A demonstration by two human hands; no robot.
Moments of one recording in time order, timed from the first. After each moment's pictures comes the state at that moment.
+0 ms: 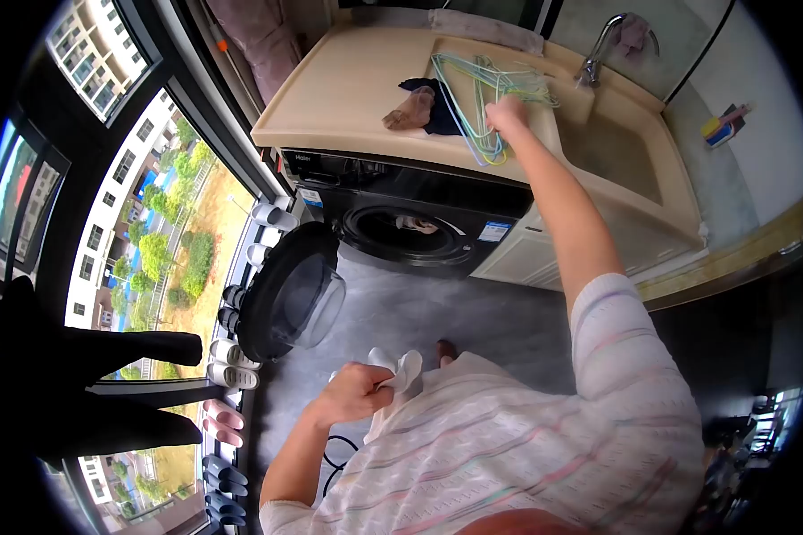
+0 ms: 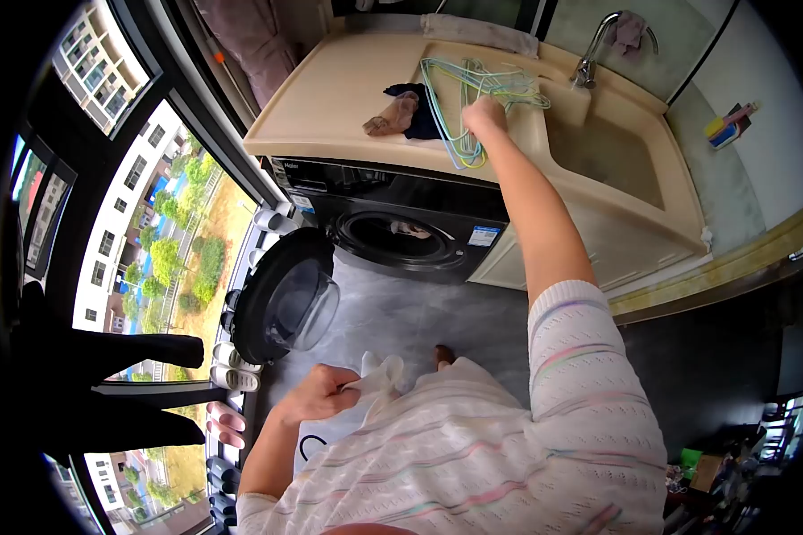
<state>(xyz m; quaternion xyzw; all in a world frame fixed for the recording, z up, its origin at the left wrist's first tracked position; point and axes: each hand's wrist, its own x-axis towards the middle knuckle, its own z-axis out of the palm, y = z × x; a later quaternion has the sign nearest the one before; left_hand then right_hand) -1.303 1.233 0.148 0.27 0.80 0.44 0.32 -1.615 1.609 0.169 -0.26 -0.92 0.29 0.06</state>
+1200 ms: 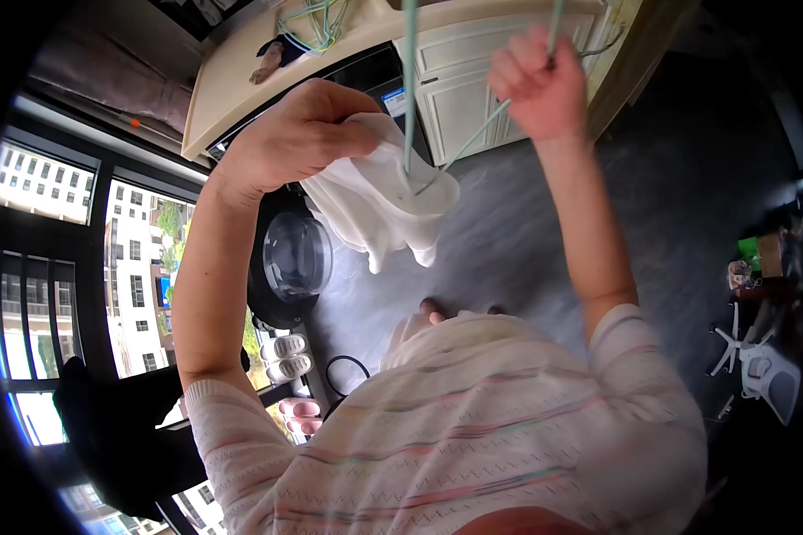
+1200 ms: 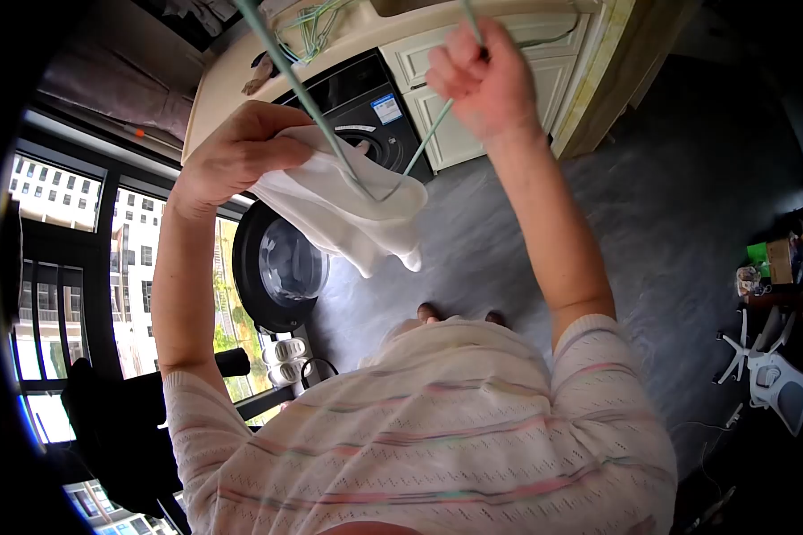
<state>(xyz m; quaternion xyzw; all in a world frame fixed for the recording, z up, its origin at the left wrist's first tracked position) -1.239 1.373 0.325 0.53 0.70 0.34 0.35 -1.126 1.587 0.233 0.17 -0.32 0.90 0.24</state>
